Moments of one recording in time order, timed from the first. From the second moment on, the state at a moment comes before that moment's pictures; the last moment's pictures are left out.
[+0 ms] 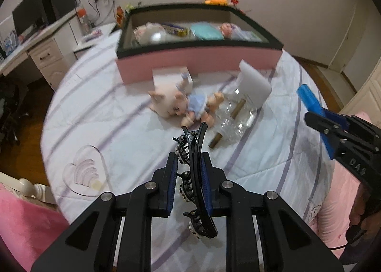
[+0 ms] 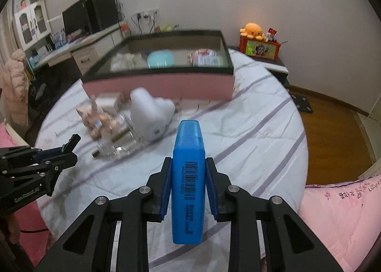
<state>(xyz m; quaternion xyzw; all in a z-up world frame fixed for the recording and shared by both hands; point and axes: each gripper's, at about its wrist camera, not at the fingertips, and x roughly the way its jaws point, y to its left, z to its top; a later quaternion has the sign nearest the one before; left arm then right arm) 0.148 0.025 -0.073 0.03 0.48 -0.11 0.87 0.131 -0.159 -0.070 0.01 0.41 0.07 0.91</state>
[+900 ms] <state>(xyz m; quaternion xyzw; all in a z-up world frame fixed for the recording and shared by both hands) 0.070 0.065 0.048 0.01 0.28 -0.03 0.96 0.043 -0.139 0.039 -0.02 0.23 0.09 0.97</state>
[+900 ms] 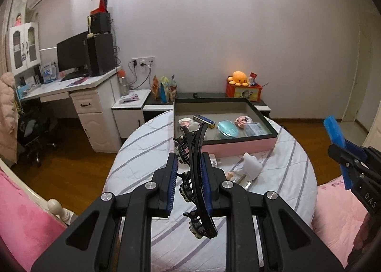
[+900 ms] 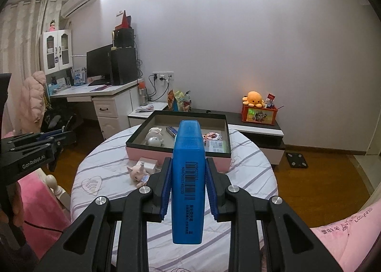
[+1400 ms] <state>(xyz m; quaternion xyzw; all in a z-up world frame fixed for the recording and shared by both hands) 0.058 0.065 0.052 0.00 0.27 -0.03 0.96 0.030 -0.135 0.041 -0.02 0.23 0.09 0.97</state>
